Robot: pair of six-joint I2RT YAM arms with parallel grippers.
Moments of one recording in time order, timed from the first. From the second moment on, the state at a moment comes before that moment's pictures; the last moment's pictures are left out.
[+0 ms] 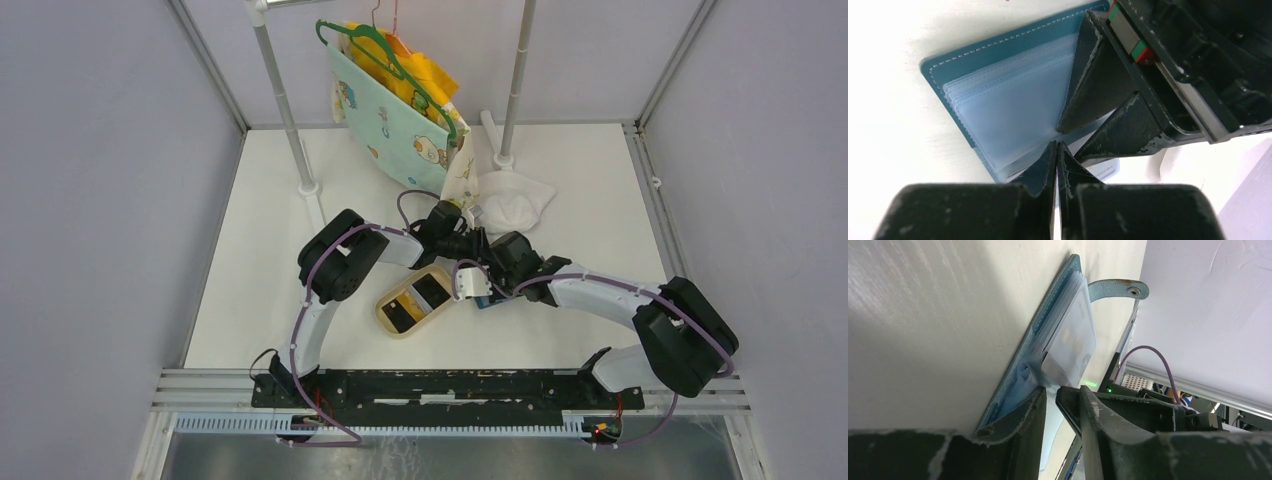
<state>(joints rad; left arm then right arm) -0.75 2.21 1.20 0.40 0.71 -1.03 0.69 1.39 0.64 -0.27 -0.01 -1.06</state>
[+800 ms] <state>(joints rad) -0.75 2.07 1.20 0.17 0.63 -0.93 0.43 1.24 0.68 -0.41 -0.33 -1.07</state>
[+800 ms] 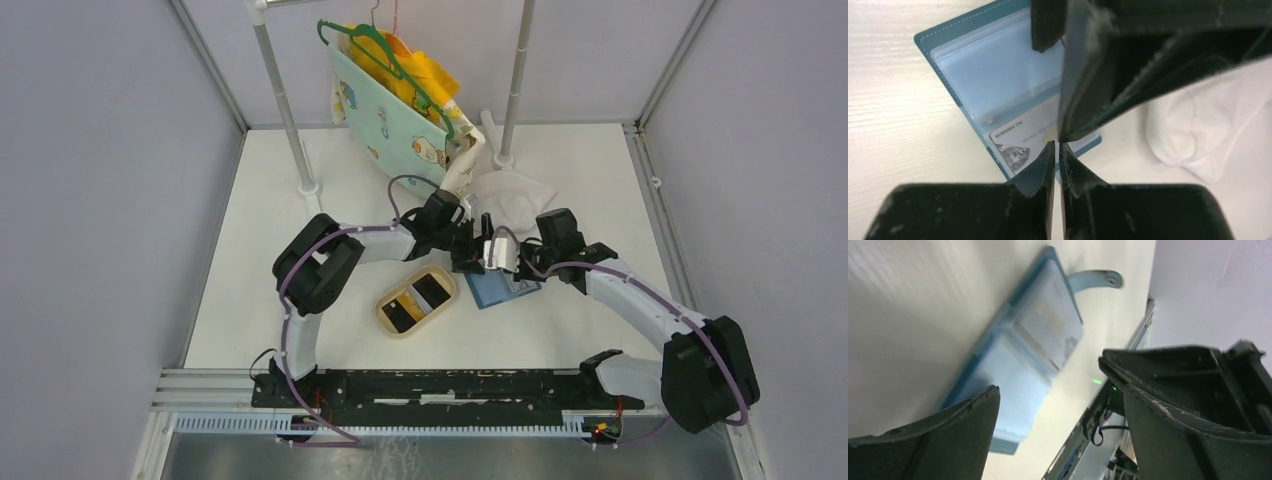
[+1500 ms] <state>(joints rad) -0.75 1.17 0.94 -0.06 0.21 -0.55 0.34 1.19 0.98 -0.49 -0.73 -0.87</state>
